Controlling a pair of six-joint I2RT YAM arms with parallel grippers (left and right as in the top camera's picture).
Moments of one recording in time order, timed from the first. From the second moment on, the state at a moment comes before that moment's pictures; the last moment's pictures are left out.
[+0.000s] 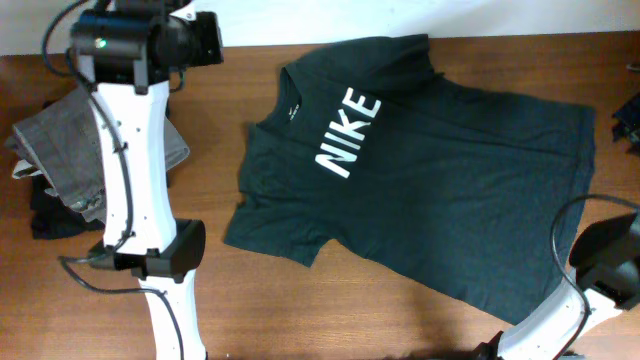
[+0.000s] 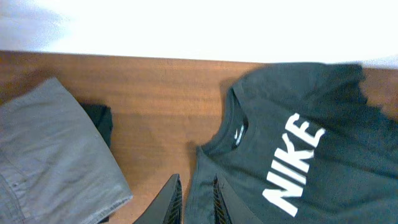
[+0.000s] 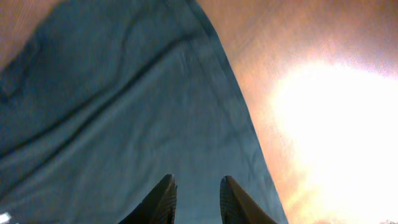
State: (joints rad) left arm -0.15 2.25 3.02 -1.58 -0.05 -0.18; right arm -0.59 2.08 2.33 -1.62 0.02 0.33
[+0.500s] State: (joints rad) left arm -0.15 2.27 3.00 -1.52 -0.06 -0.21; right arm -0.39 1.54 1.81 -1.55 0.01 0.38
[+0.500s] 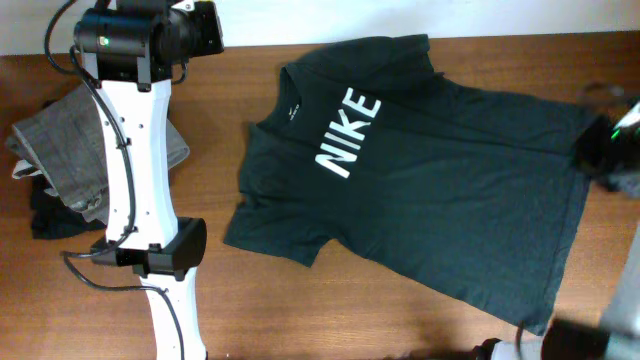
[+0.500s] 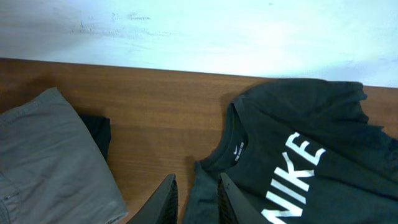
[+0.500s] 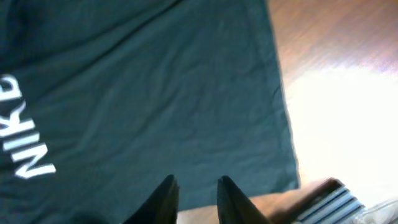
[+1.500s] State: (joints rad) left arm -0.15 2.27 2.67 -1.35 -0.05 -0.21; right arm -0.69 1.35 0.86 -1.24 -0.01 0.59
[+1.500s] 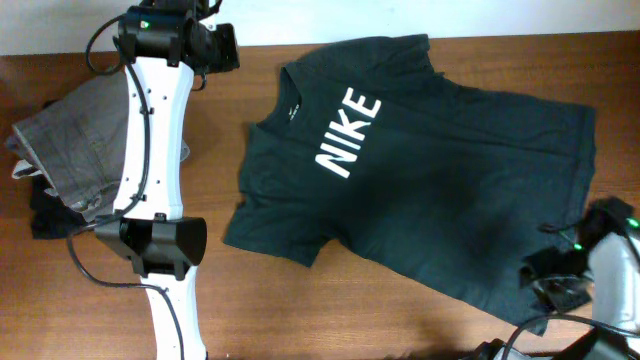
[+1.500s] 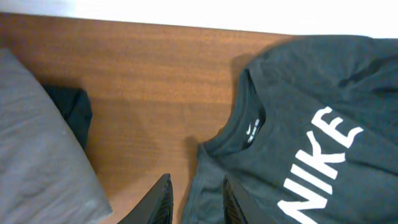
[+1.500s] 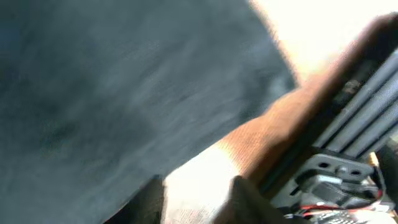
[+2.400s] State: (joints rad) left arm -0.07 2.27 2.67 -1.32 0.10 -0.18; right arm -0.97 1.35 0.79 -1.15 -0.04 0.55
